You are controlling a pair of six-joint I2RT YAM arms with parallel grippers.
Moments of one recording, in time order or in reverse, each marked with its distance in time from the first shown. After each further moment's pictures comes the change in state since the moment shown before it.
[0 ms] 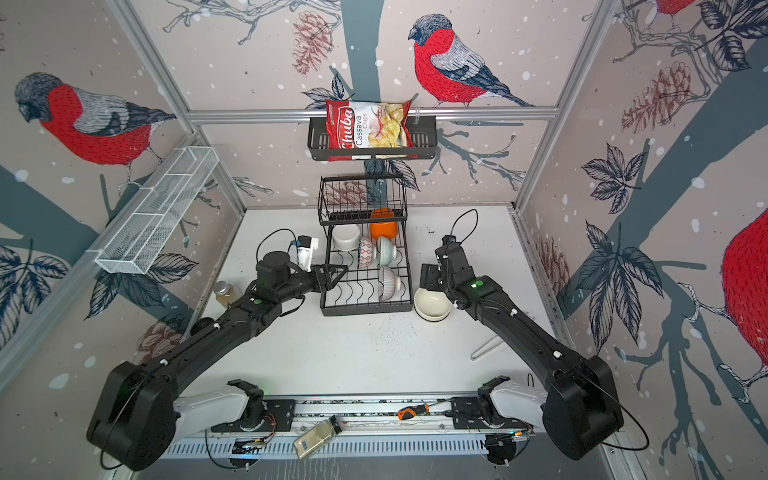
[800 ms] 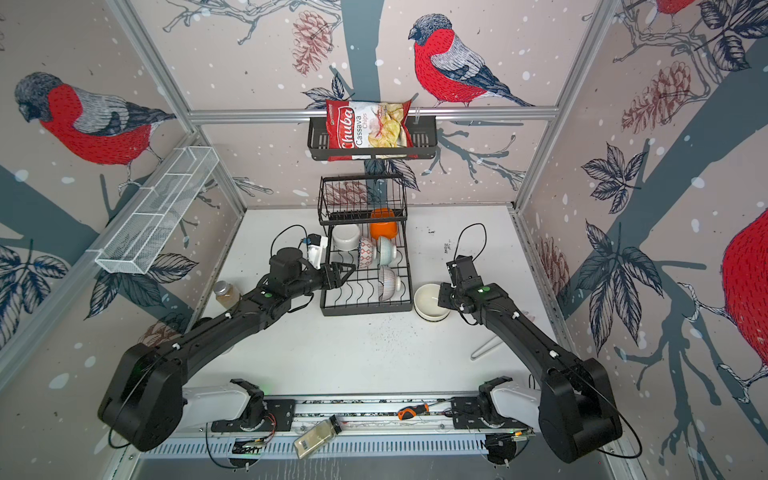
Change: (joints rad) left arm -0.045 0.093 0.051 -0.009 -0.046 -0.027; right arm -0.099 0.007 -0.112 -0.110 -0.084 0.043
